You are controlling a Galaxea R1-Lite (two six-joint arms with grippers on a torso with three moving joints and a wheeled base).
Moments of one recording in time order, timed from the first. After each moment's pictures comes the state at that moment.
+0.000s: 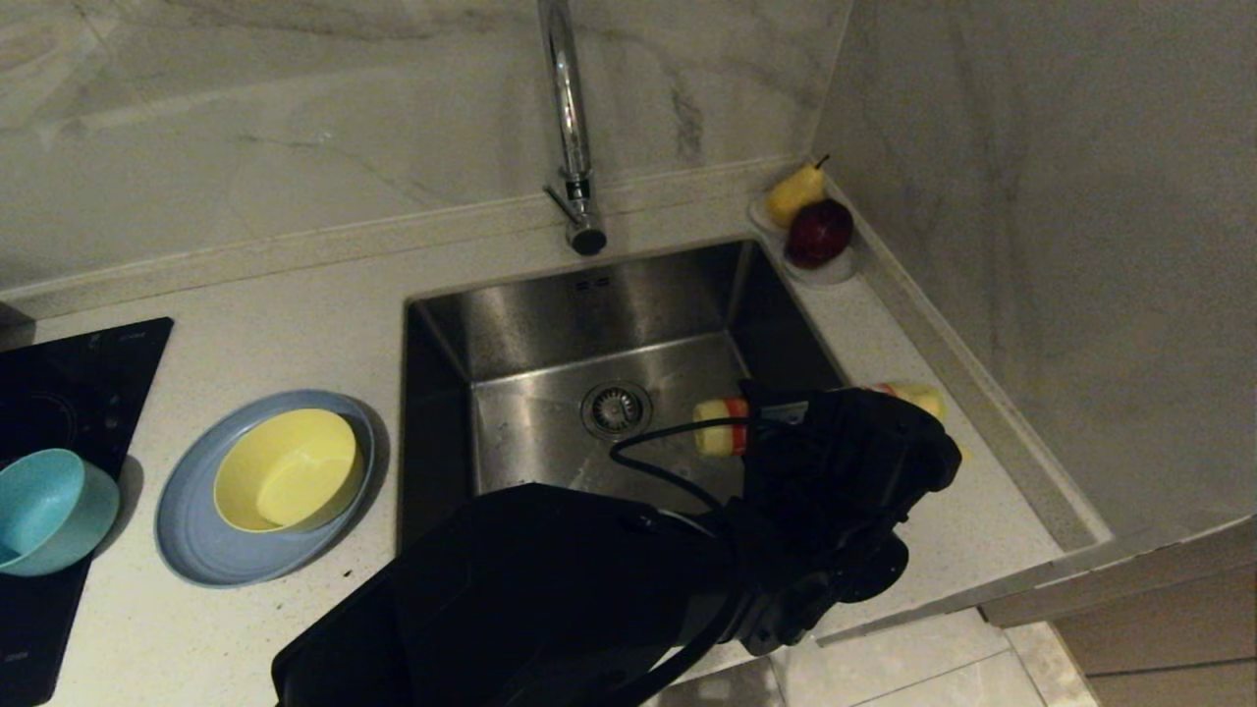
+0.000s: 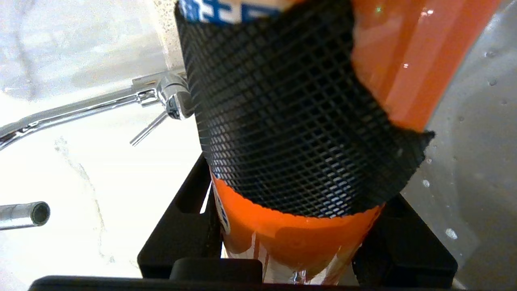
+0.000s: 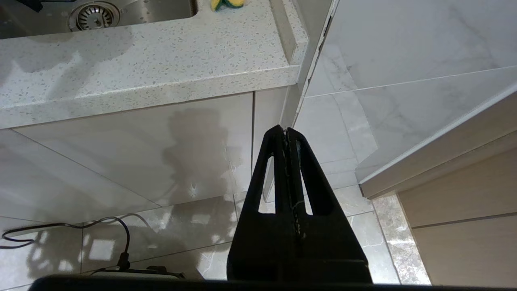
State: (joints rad) left arm -1.03 2.52 -1.89 -0.49 1.20 1.39; right arm 0.00 0.00 -0.02 0.03 0.01 -0.01
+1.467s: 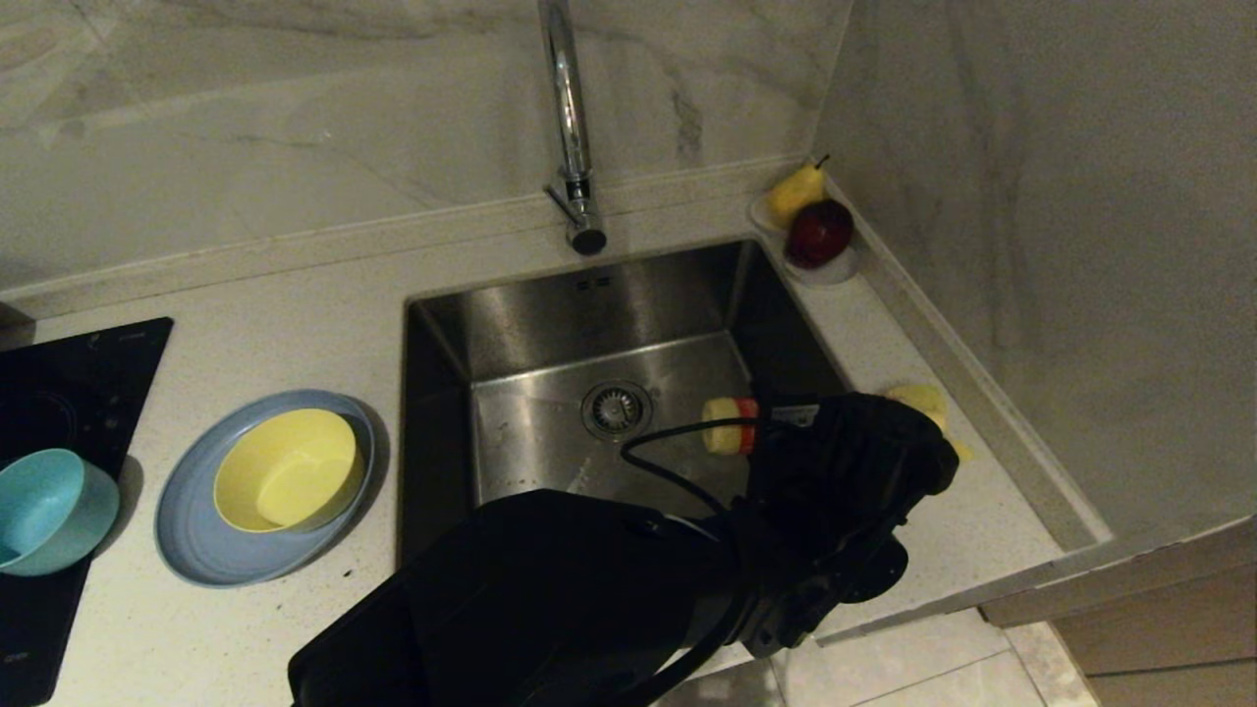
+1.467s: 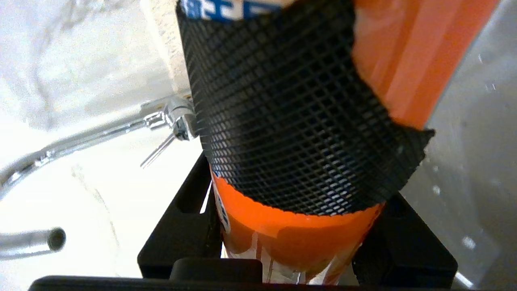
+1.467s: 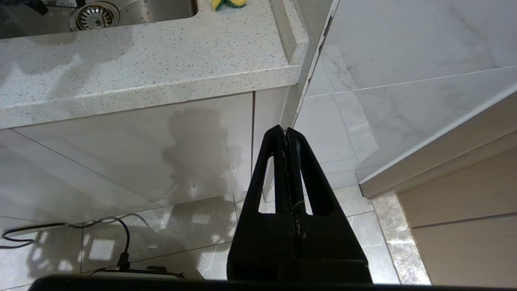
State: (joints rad) left arm -1.03 2.54 -1.90 -0.53 1.15 1.48; right arm 0.00 0.00 -0.02 0.03 0.01 -0.01
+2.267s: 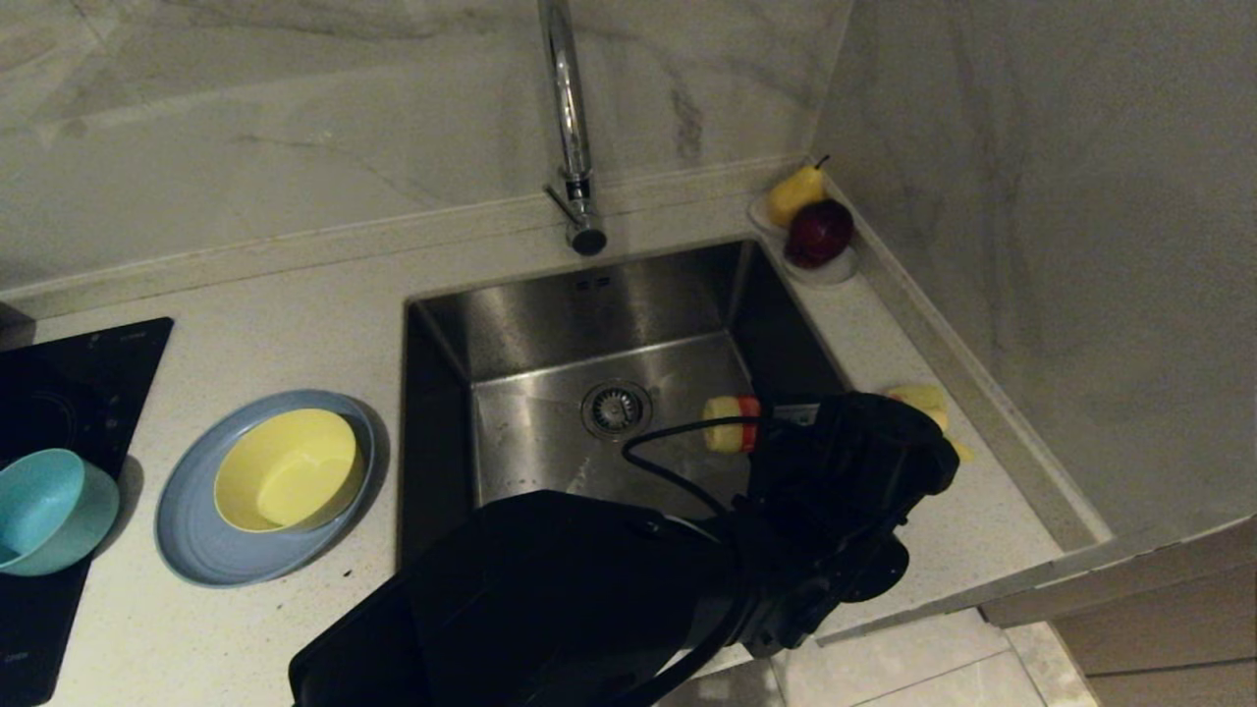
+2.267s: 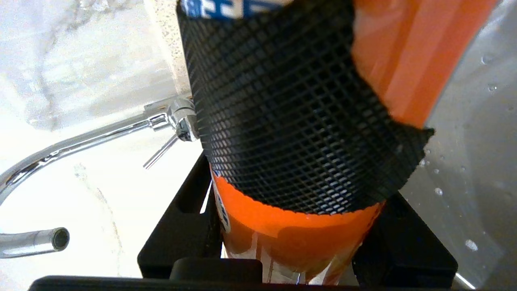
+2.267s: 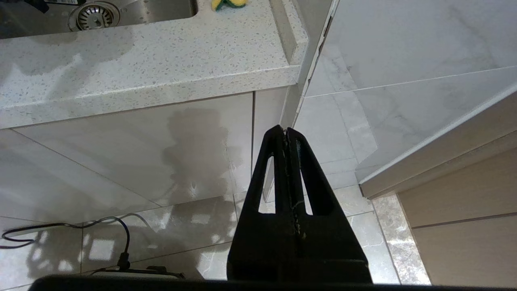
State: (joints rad) left arm -1.03 2.54 -1.90 -0.54 1.15 1.50; right arm 0.00 0.00 -0.02 0.03 0.01 -0.01
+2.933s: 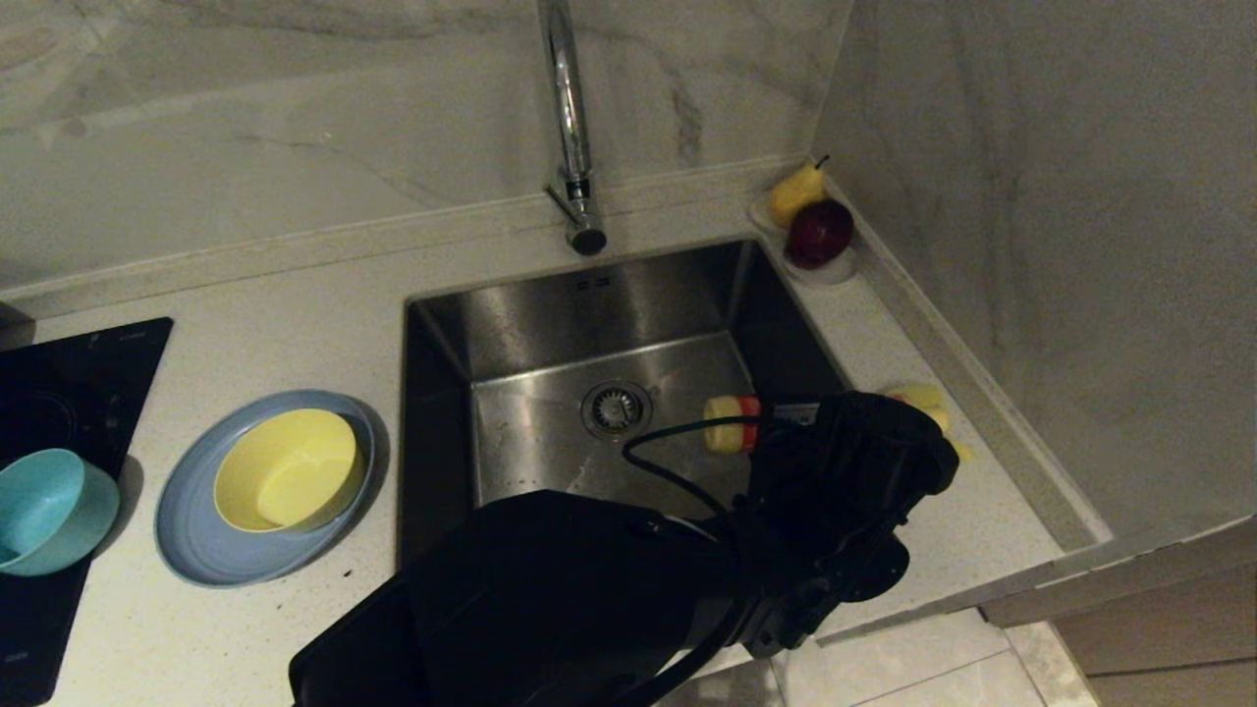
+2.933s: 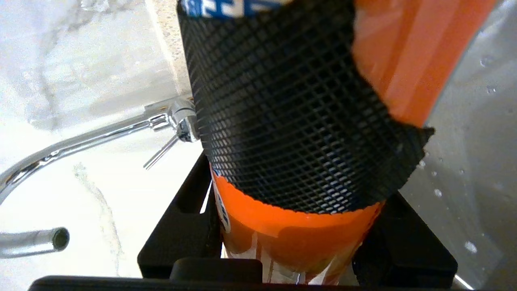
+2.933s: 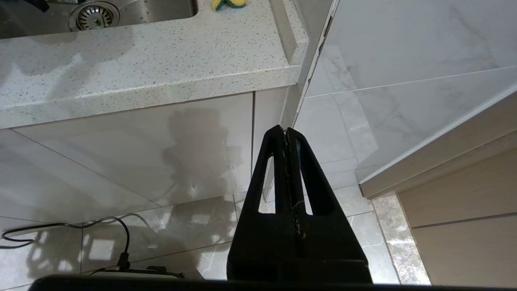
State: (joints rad) left arm -1.03 2.54 -1.90 -0.54 1.14 1.50; right arm 0.00 0.00 -0.02 0.03 0.01 -0.01
